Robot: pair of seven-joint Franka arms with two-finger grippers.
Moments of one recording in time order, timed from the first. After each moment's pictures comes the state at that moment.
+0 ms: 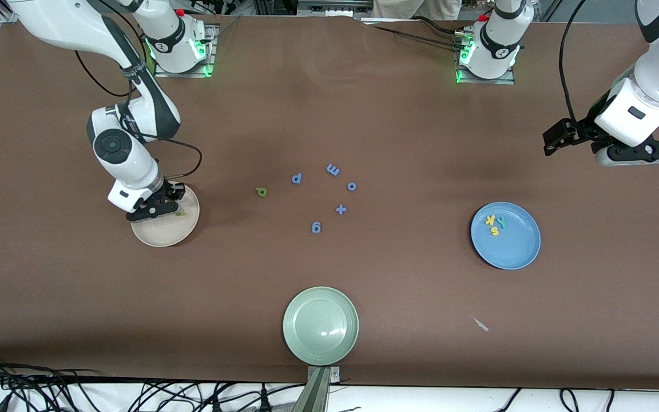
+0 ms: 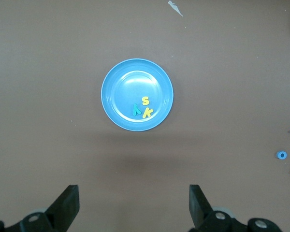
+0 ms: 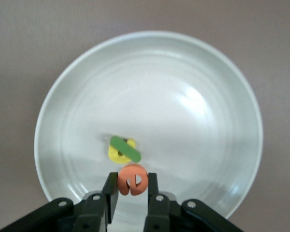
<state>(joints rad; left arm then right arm) -0.10 -0.04 -0.01 -1.76 0.01 1.69 -0.17 -0.02 0.37 0.16 -2.23 -0.34 2.57 0.12</state>
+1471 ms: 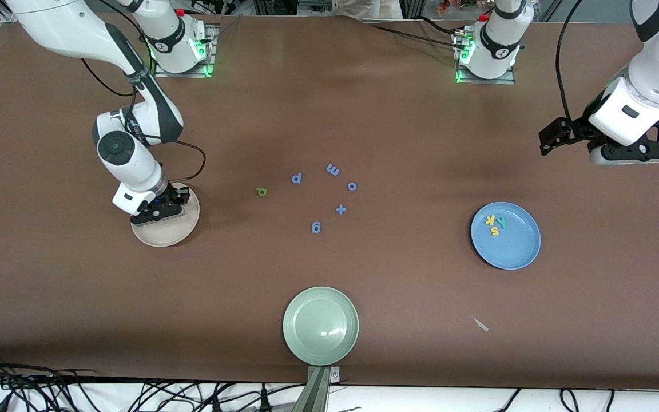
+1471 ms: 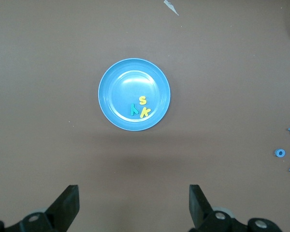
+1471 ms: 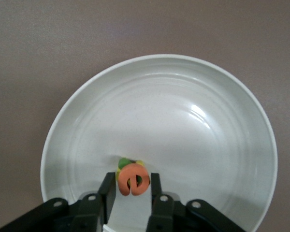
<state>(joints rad) -0.10 -0.04 -0.01 -1.76 0.01 1.69 -0.17 -0.02 0.41 0.16 -2.21 -0.34 2.64 0.12</state>
